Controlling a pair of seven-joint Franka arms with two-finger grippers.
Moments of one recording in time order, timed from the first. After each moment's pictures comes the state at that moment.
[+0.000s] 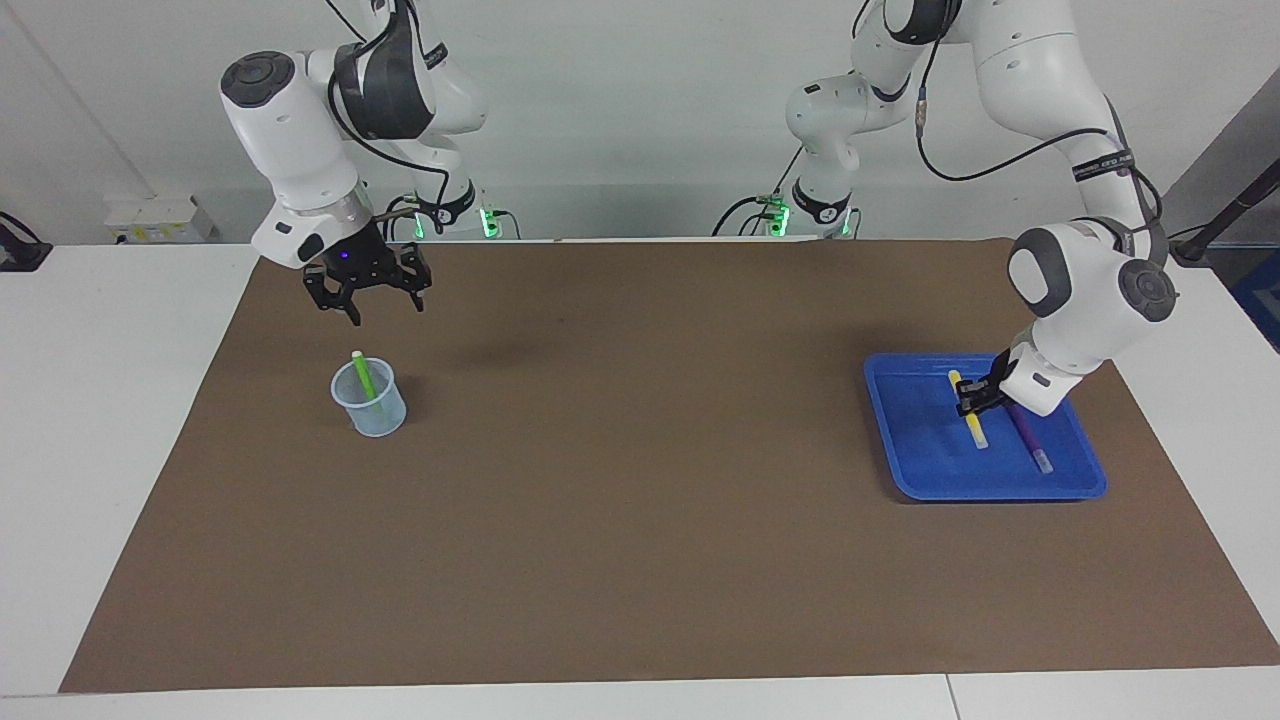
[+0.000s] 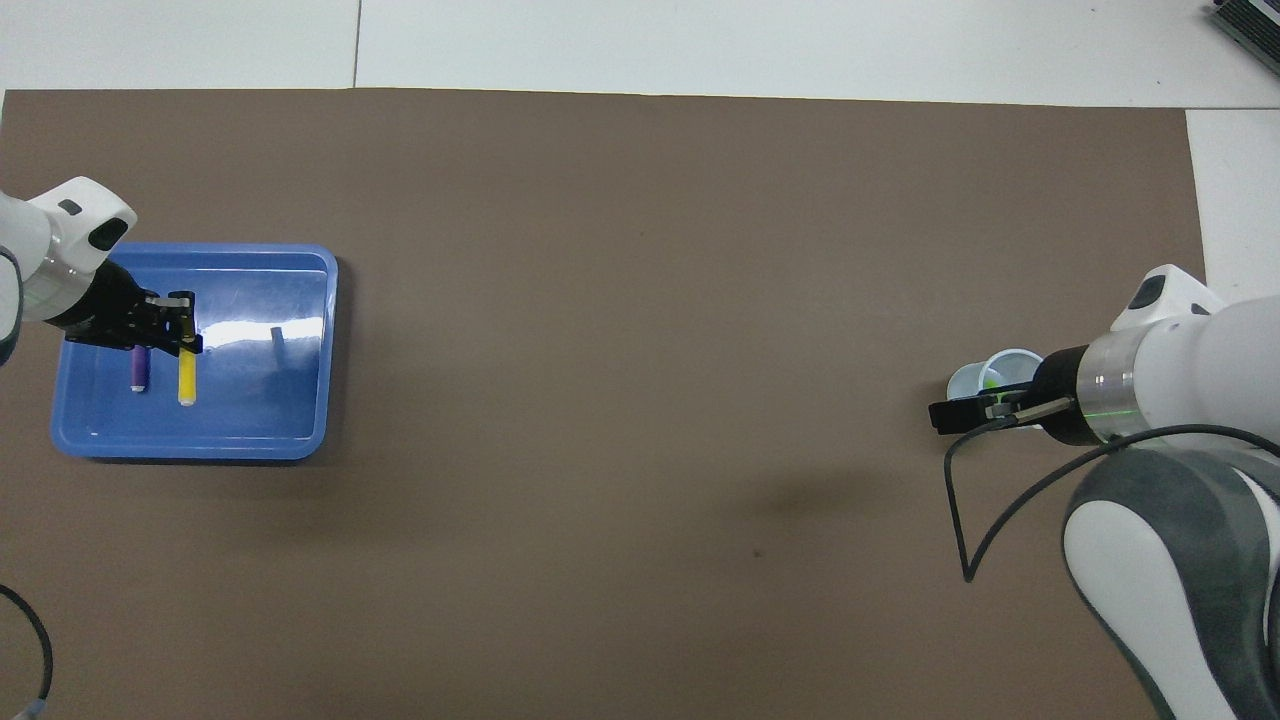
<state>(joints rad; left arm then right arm) 0.19 0.26 -0.11 -1.74 -0.05 1.82 -0.05 0.01 -0.19 0.10 -2.10 0.19 1.94 -0.12</state>
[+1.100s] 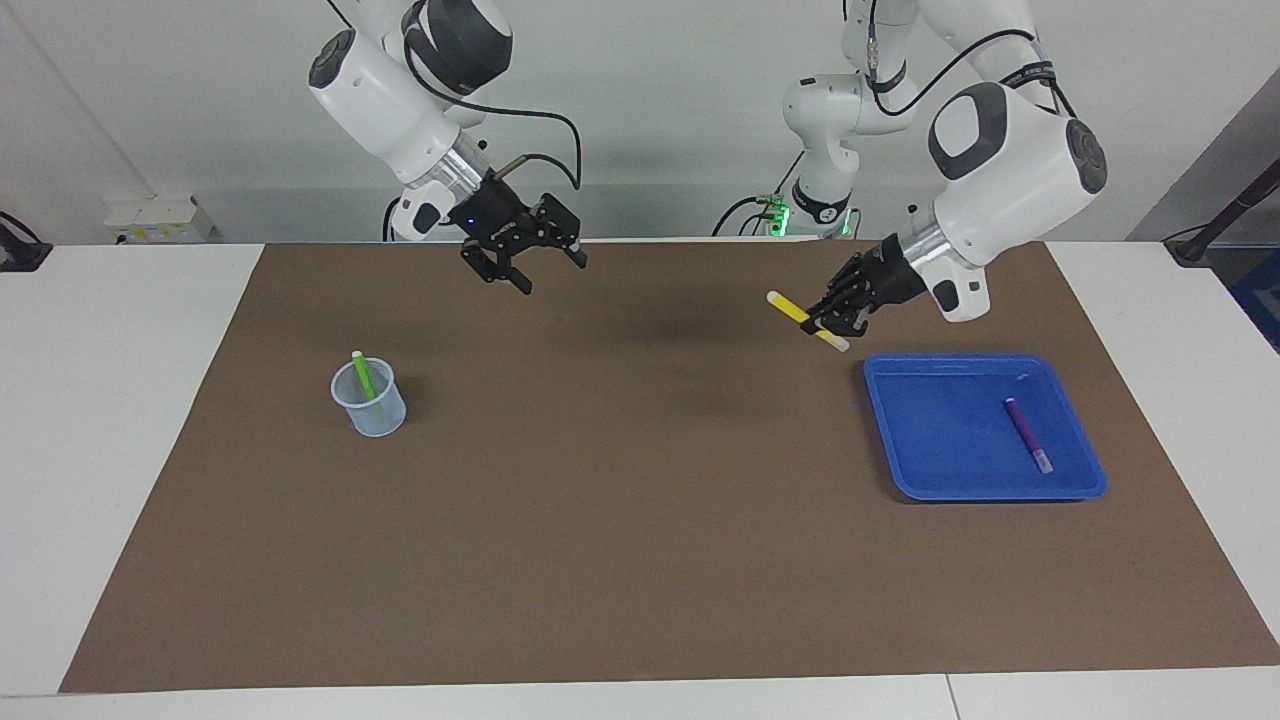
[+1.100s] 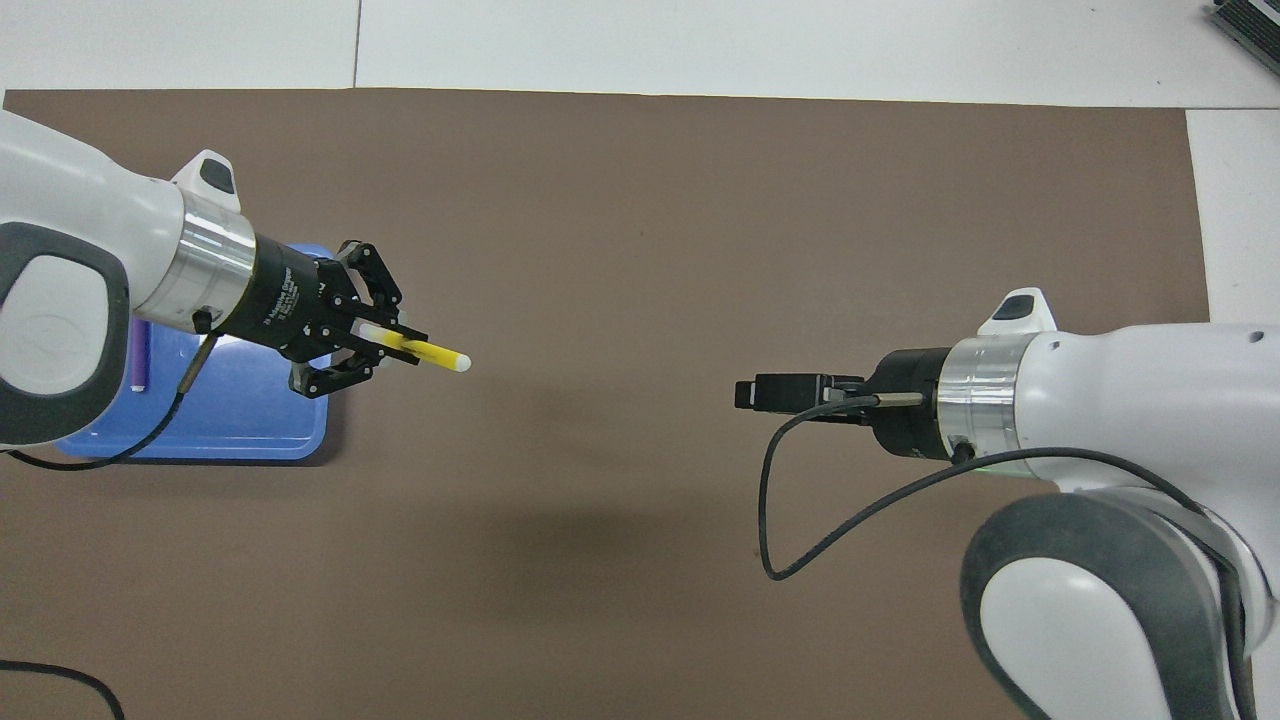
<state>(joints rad) -0.11 0.08 -0.13 -1.74 -0.53 1.76 -1.30 0.17 -0.19 0.15 -2.09 0.69 2.12 0.10</state>
